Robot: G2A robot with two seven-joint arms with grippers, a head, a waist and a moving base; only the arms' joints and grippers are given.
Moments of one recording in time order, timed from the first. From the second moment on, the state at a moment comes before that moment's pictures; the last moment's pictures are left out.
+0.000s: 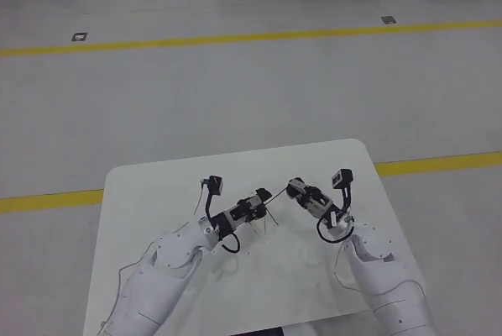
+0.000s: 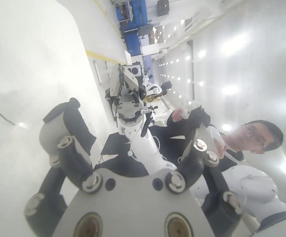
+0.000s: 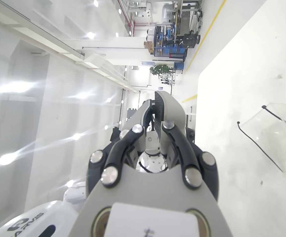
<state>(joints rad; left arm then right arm) 1.28 -1.39 -0.99 -1.40 -0.16 -0.34 -0.56 -1.54 -1.26 1.48 -1.46 0.41 -0.34 0.70</state>
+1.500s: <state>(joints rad) 1.24 -1.39 -0.91 -1.37 -0.20 -0.28 -0.43 -1.56 -1.29 1.45 -1.53 0.16 -0.34 0.54</state>
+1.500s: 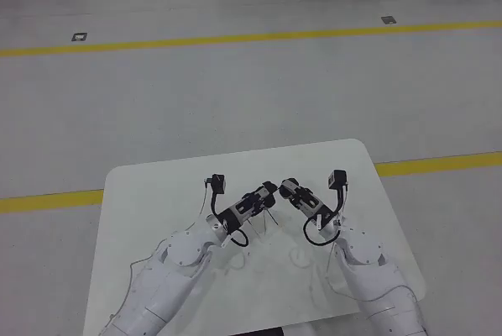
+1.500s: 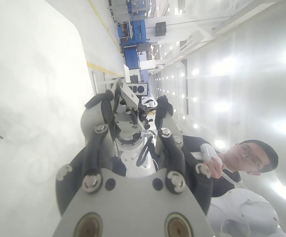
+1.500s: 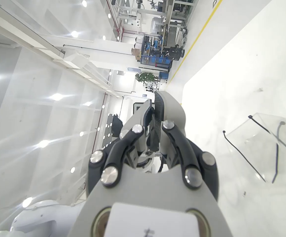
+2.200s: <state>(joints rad) 1.24 -1.38 -0.90 -1.37 -0.19 -0.26 -0.41 -1.58 -1.30 1.45 -1.57 0.11 -0.34 0.53</state>
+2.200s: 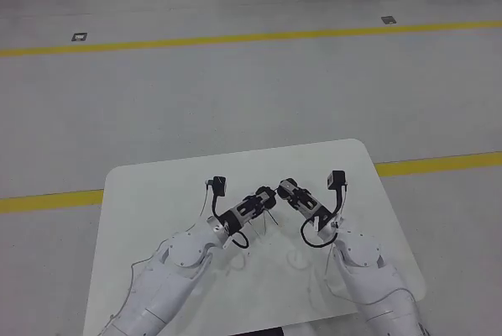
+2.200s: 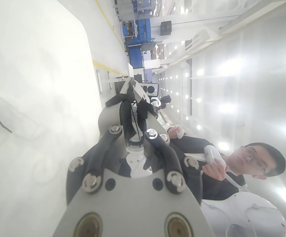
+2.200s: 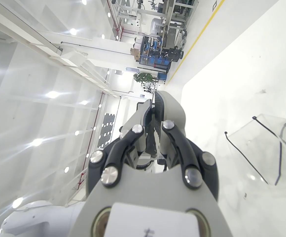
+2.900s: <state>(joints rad) 1.24 -1.38 -0.89 -1.38 -0.20 -0.25 -0.40 -1.60 -1.30 1.45 -1.59 0.04 -0.34 0.52</state>
